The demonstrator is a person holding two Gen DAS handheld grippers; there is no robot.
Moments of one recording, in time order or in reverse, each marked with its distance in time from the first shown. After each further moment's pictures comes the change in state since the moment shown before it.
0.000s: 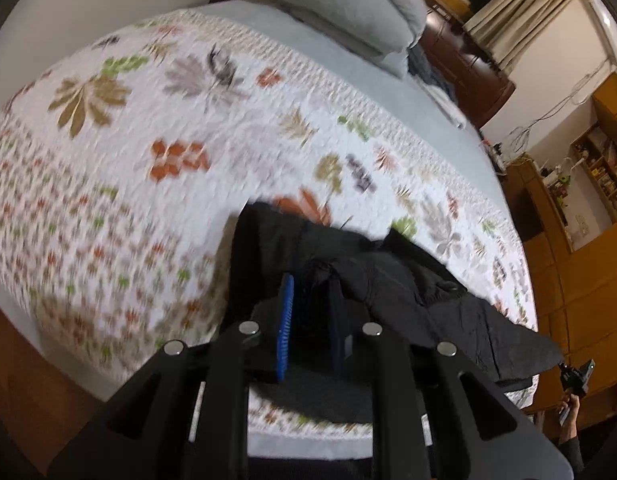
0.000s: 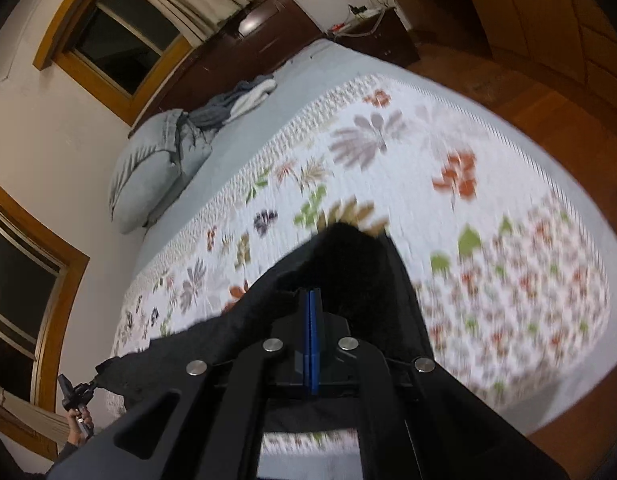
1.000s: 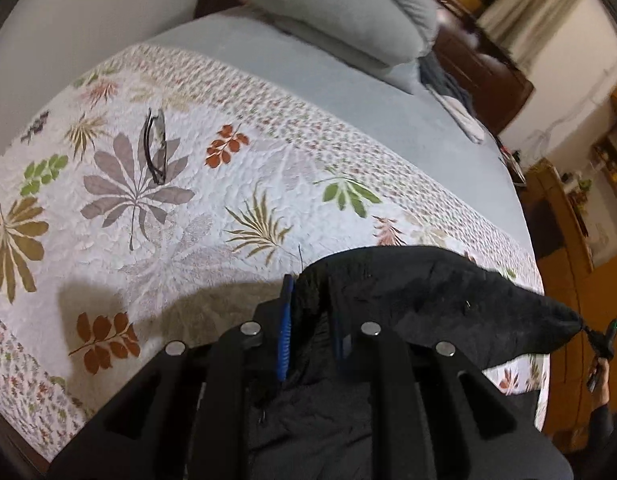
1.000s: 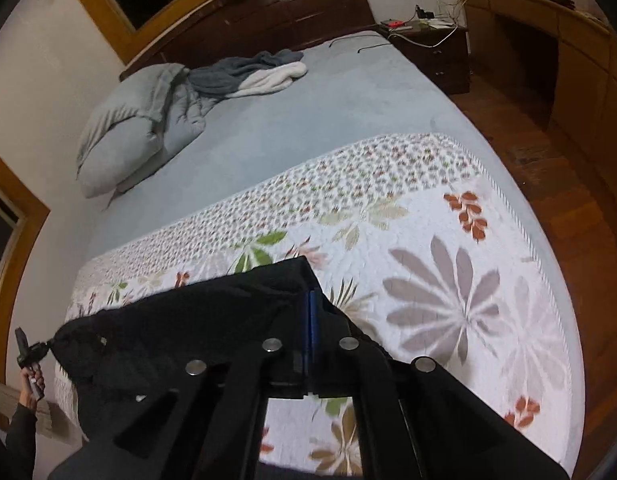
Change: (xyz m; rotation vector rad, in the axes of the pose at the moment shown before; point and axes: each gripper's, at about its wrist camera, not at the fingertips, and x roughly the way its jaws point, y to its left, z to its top) left arm 0.089 -0.079 0.185 0.045 -0.014 0.047; right arm 0.185 0.130 0.252 -0.276 0.116 -0.117
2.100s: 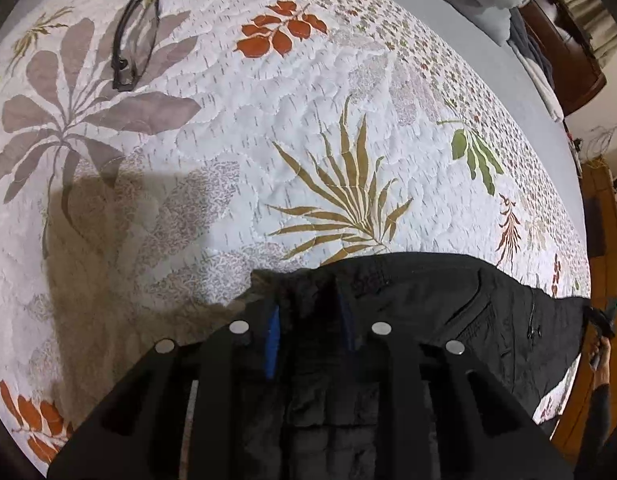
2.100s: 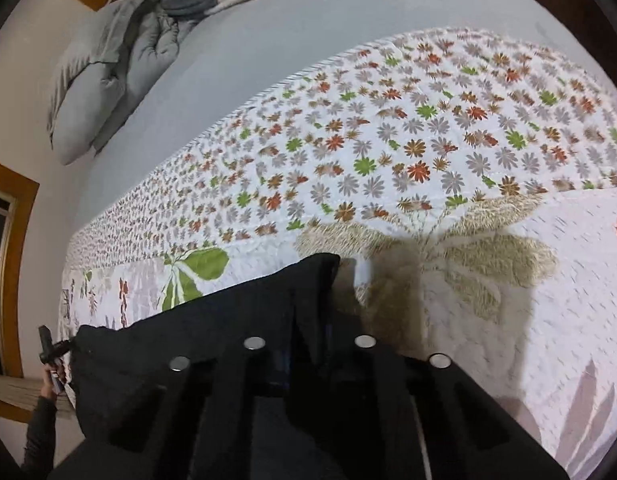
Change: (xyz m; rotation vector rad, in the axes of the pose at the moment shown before) left arm 0.192 0.079 0.018 -0.141 0.242 0.140; right arm 0.278 -0.038 0.076 -0.015 0.301 0.068
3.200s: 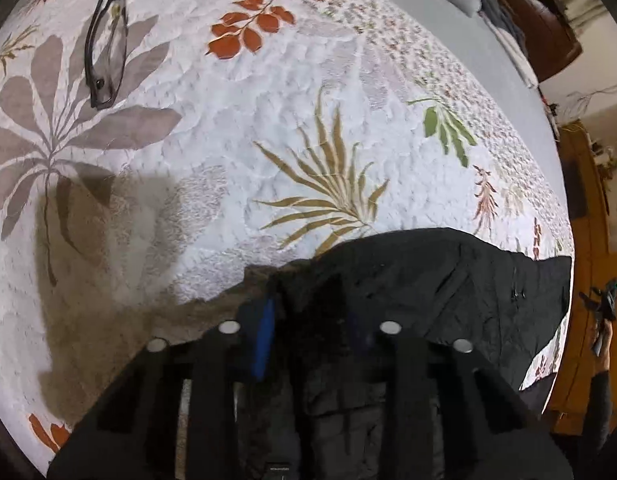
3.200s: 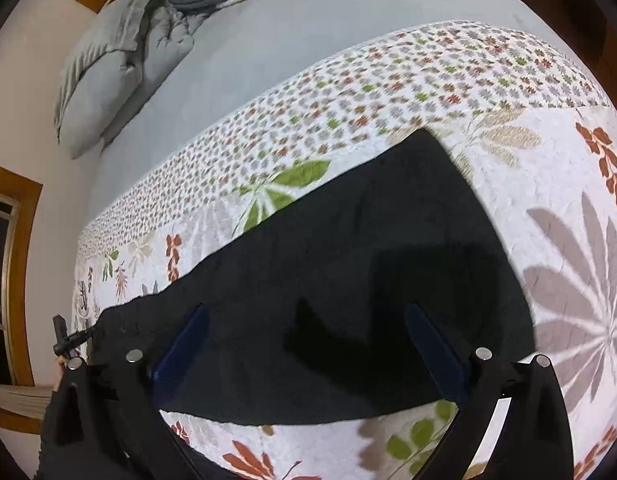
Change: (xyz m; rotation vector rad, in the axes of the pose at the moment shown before) left arm -0.009 0.004 0.007 0.117 0.101 -0.091; right arm -0.059 0.073 -0.065 0.083 0.027 0.002
